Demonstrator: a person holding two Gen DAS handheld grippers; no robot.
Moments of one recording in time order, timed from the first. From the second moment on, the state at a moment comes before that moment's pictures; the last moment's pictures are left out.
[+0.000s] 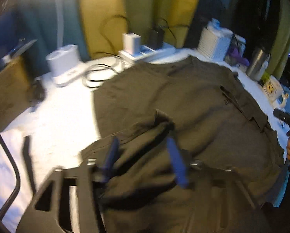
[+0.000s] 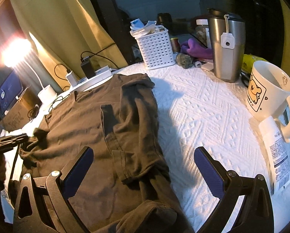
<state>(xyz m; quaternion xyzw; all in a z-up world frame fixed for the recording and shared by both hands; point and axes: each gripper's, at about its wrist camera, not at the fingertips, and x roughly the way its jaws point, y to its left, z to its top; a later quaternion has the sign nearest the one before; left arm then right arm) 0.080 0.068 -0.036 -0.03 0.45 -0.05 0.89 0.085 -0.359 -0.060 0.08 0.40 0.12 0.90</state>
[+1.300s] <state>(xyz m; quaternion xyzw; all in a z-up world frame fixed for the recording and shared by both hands) 0.045 0.015 -0.080 0.07 0.48 -0.14 0.87 0.062 -0.331 -0.052 0.05 0.40 0.13 0.90</state>
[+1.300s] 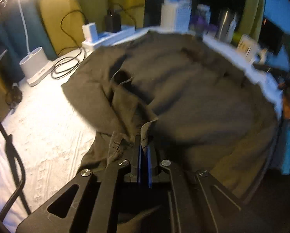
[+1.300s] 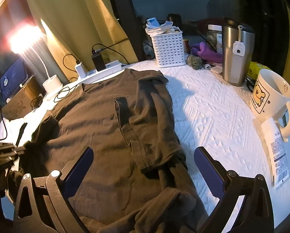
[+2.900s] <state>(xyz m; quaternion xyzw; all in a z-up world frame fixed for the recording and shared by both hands) 0.205 0.130 -0.094 0.01 0.45 -0.02 0.89 0.266 -0.321 -0.093 0.03 0.47 0.19 0.86</state>
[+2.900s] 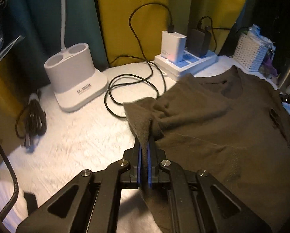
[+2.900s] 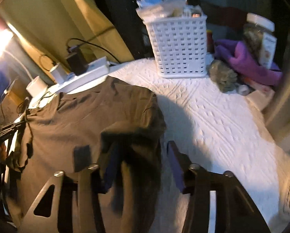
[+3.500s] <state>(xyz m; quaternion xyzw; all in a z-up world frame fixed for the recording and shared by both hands) 0.168 0.122 -0.061 -0.02 0.44 -0.02 0.90 0.255 -0.274 -0.045 -0.08 0.40 0.18 0.90</state>
